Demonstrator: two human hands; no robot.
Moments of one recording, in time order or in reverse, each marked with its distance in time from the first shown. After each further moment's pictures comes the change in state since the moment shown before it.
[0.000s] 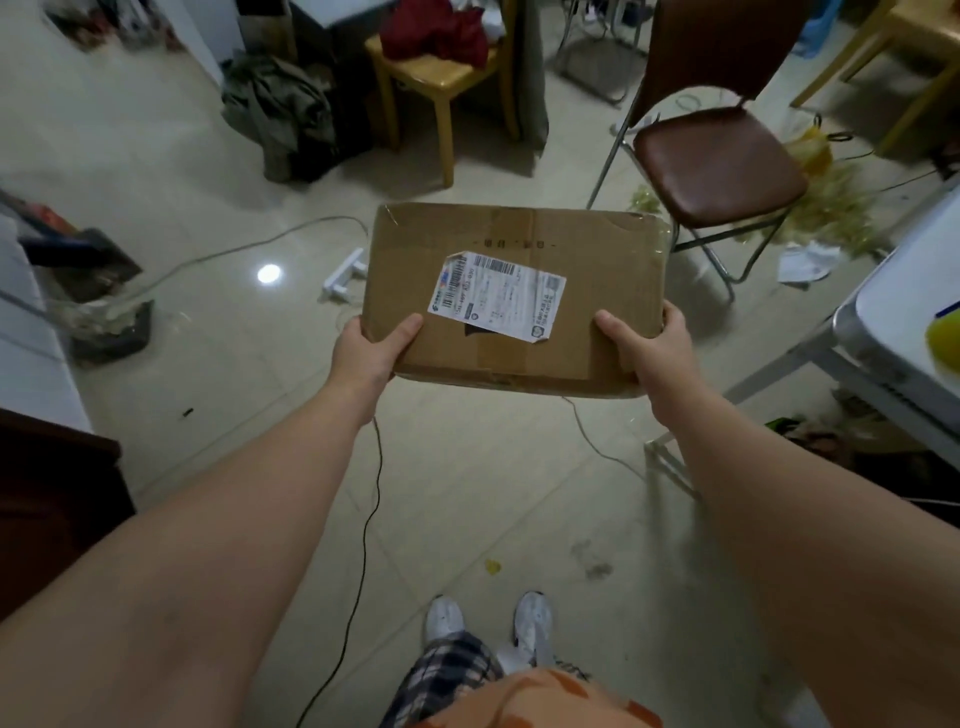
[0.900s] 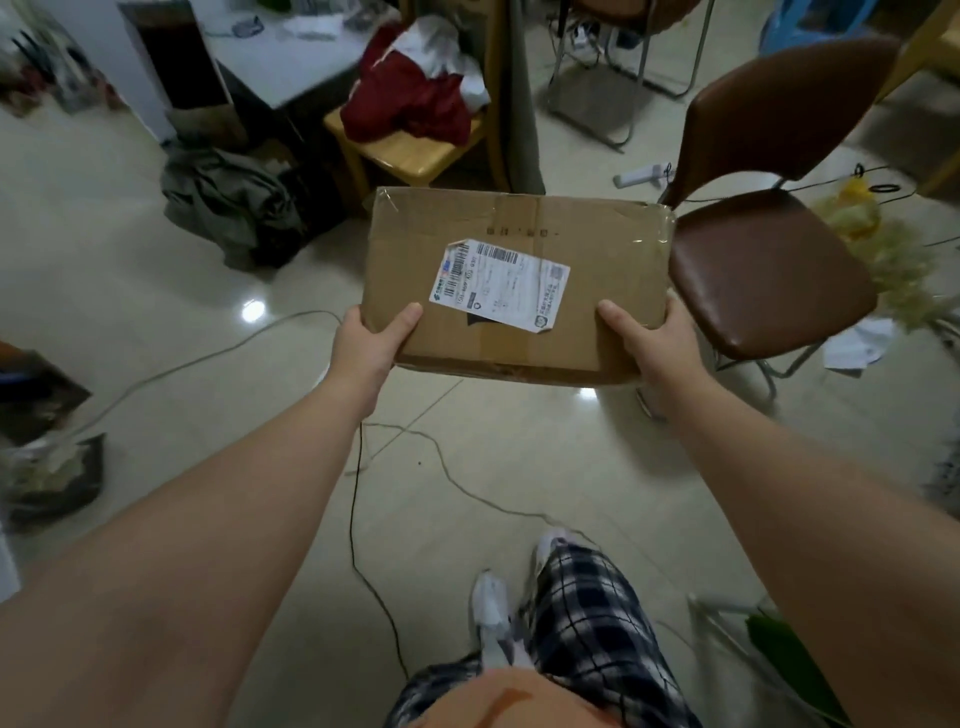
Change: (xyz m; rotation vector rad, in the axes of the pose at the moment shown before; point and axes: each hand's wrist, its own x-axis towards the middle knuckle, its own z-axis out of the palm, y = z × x) left_hand 0.420 0.192 0.135 0.069 -0.028 0.023; right_hand 0.422 -0.164 0.112 0.021 0.083 -0.043
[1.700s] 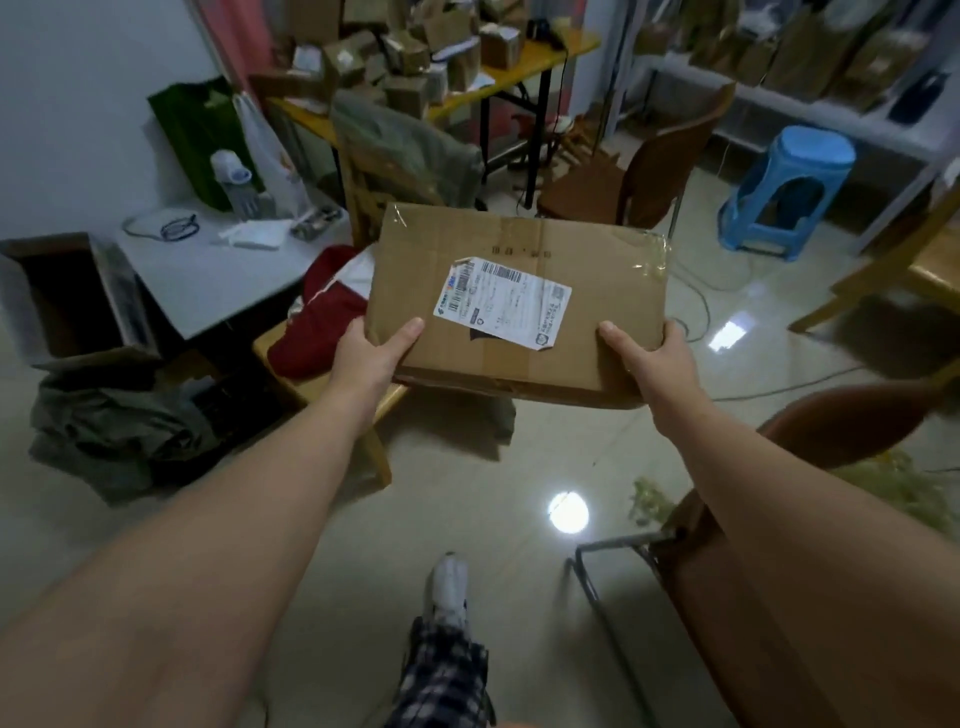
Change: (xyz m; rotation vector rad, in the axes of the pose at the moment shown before) left_hand 0.487 0.305 0.217 -0.017 -0.062 0.183; right_hand 0.546 -0.253 0.084 -0.032 0.051 -0.112
